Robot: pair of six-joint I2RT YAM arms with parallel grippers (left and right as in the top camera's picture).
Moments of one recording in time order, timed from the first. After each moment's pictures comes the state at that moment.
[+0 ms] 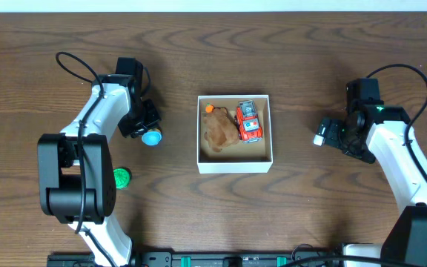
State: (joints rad) left arm -0.05 1.93 1.30 -0.89 0.07 -0.52; right arm -0.02 1.54 1.04 -0.92 0.07 0.39
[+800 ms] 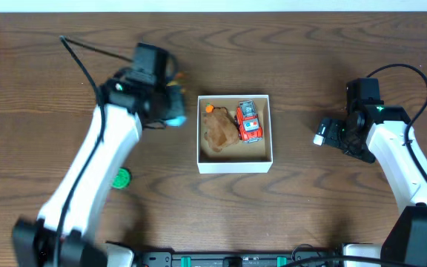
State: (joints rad) left arm -0.30 1.54 1.37 -0.94 0.06 -0.42; right arm -0.02 1.54 1.04 -0.91 0.07 0.39
